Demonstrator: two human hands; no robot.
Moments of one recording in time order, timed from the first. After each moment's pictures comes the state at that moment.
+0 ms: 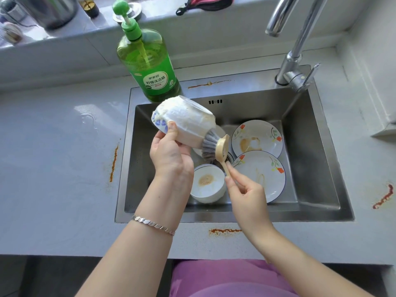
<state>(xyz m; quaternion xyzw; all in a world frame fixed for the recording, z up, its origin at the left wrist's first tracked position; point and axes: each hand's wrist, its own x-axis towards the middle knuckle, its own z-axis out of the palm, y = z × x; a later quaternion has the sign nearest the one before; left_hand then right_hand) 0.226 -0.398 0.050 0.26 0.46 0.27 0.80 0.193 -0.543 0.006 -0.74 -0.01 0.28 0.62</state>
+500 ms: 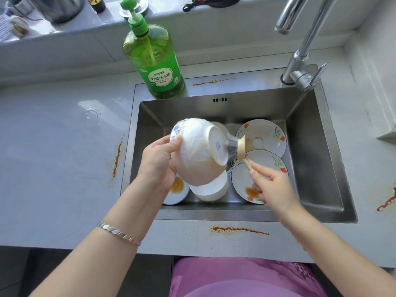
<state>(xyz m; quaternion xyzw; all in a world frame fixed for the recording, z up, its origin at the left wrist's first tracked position) 0.188 -0.370 0.051 0.48 0.46 0.07 0.74 0.234 -0.573 -0.004 -0.73 0.06 0.35 0.58</state>
